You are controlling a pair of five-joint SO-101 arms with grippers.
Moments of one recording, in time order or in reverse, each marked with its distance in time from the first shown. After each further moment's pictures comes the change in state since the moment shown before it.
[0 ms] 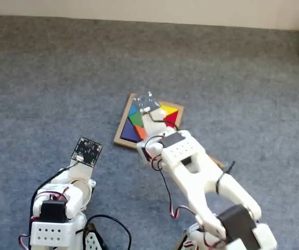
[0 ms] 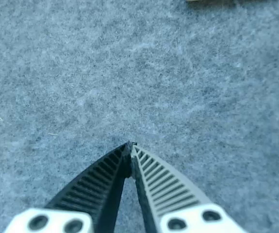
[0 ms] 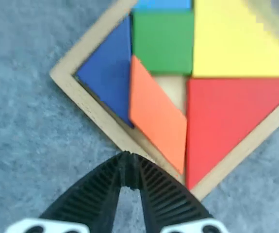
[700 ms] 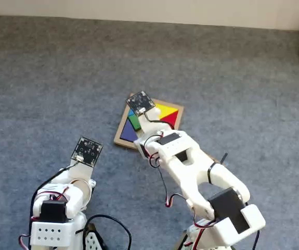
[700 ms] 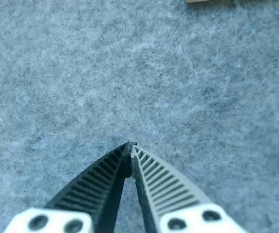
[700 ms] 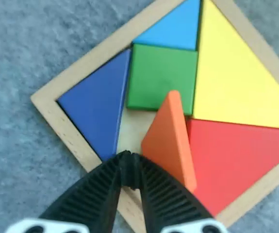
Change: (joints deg) left arm 0.0 0.0 0.0 0.0 0.0; right arm 1.3 12.4 -0.2 -14.2 8.3
